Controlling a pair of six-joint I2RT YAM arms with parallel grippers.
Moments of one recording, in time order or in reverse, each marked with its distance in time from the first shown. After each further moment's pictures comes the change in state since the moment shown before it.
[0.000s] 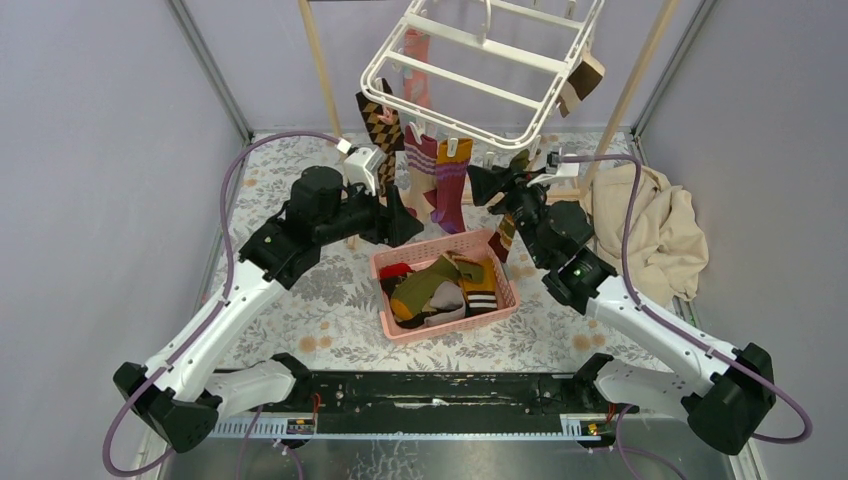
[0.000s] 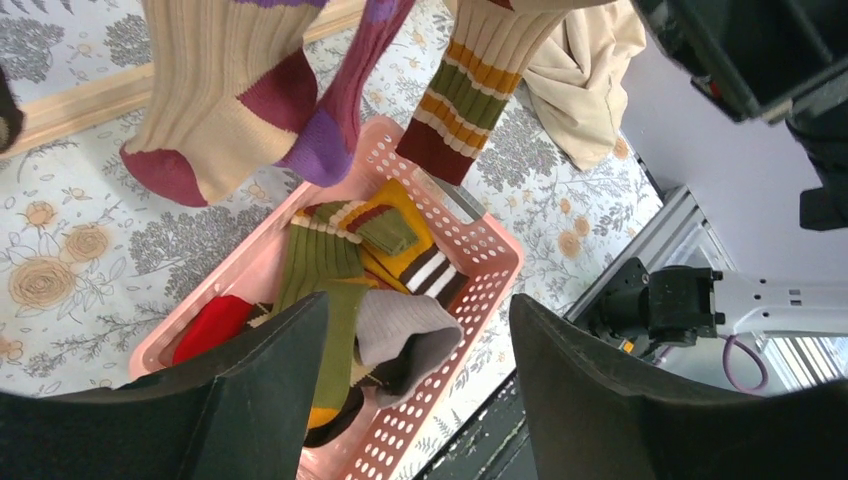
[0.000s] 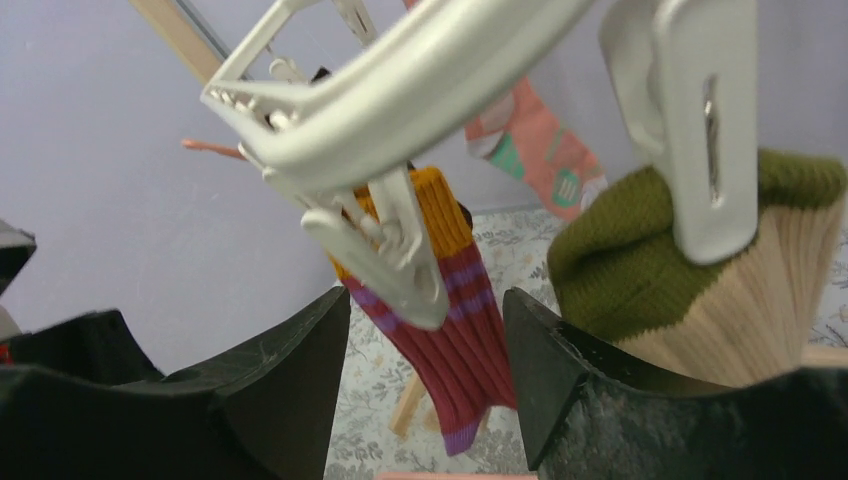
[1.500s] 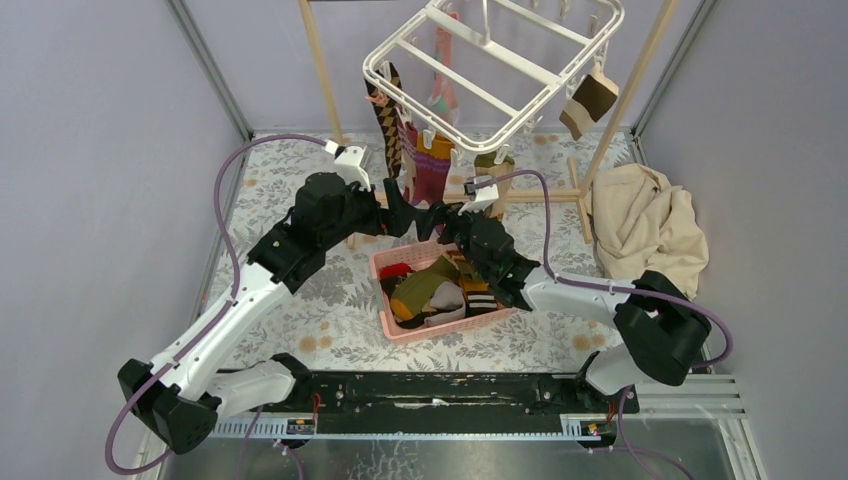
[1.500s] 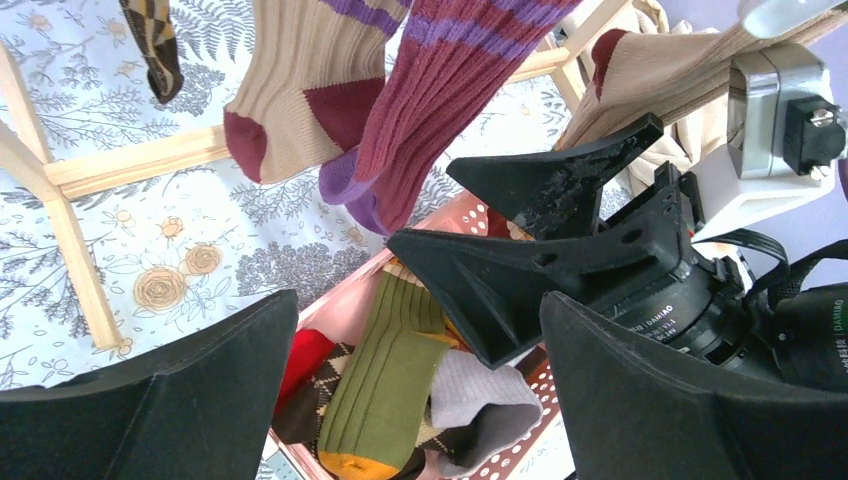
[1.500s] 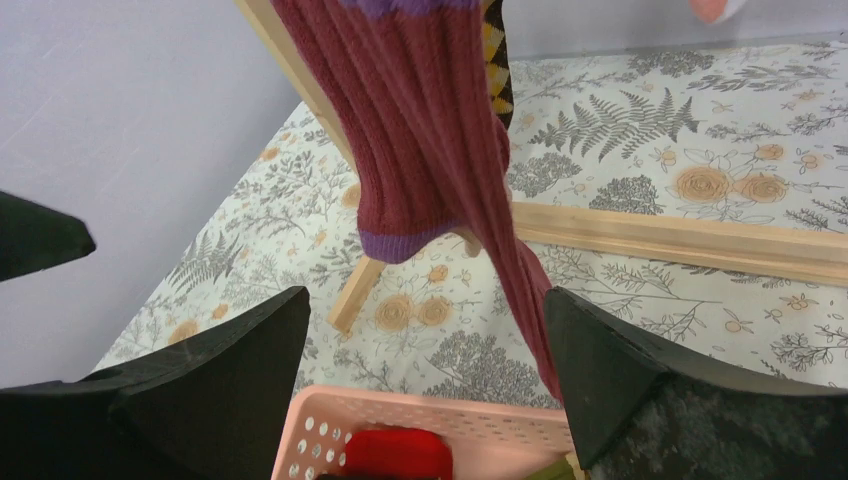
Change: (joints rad) left arm 0.000 0.003 -0.095 0.143 -0.263 -0.002; right arm 0.148 0.394 -0.102 0.270 0.029 -0.072
